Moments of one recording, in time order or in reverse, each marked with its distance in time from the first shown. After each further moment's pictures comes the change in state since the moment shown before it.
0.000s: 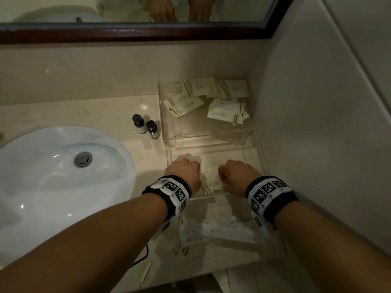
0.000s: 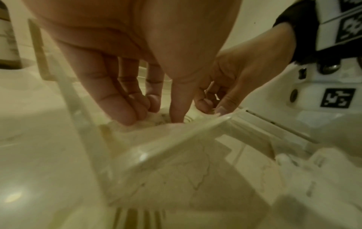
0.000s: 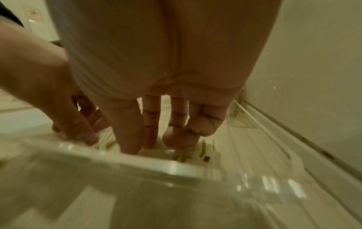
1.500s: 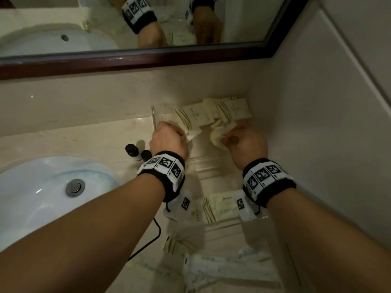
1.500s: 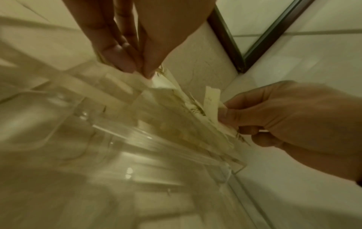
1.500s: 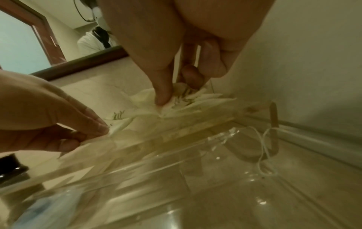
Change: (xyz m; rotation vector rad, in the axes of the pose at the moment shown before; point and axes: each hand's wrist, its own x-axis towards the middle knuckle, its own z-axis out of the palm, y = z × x) left_hand 0.099 -0.035 -0.089 -0.686 0.555 -0.406; right_hand 0.073 0.019 -0.085 0.397 0.718 0.176
